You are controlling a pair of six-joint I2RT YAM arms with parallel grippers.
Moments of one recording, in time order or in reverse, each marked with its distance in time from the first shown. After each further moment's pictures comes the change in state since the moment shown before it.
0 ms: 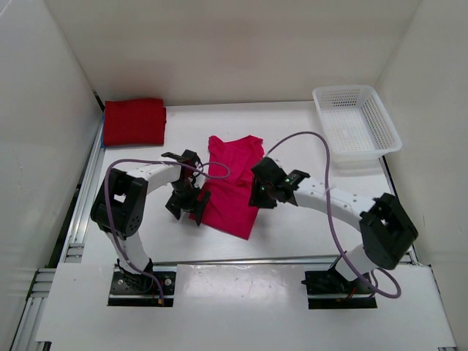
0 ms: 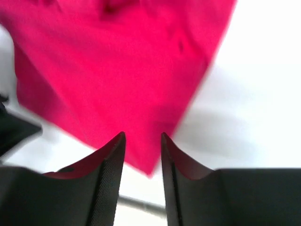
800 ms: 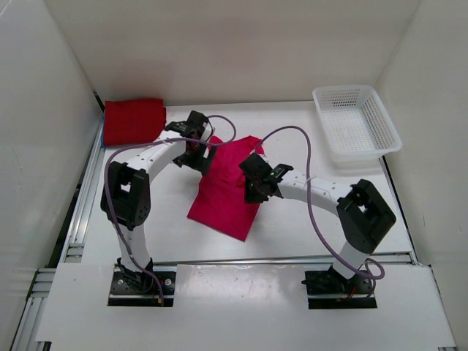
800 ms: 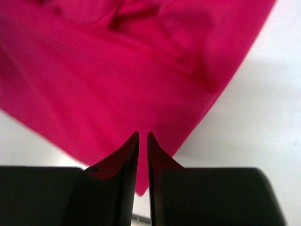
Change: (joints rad) left arm -0.009 0.118 0.453 0.056 -0.313 0.005; right arm 0.034 0.130 0.082 0.010 0.014 -0.070
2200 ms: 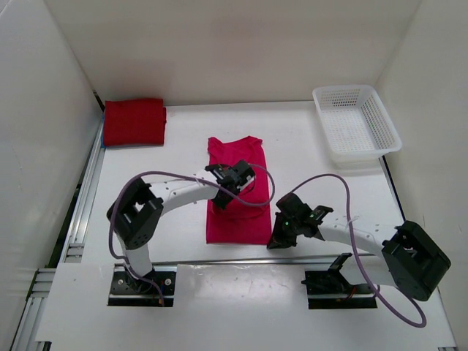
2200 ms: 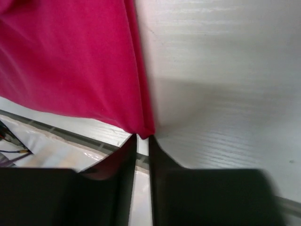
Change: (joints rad) left arm -0.484 -0.130 -0.315 0.103 -0.243 0.003; right arm -0.039 -0.465 -0.643 0.118 -0.300 0.239
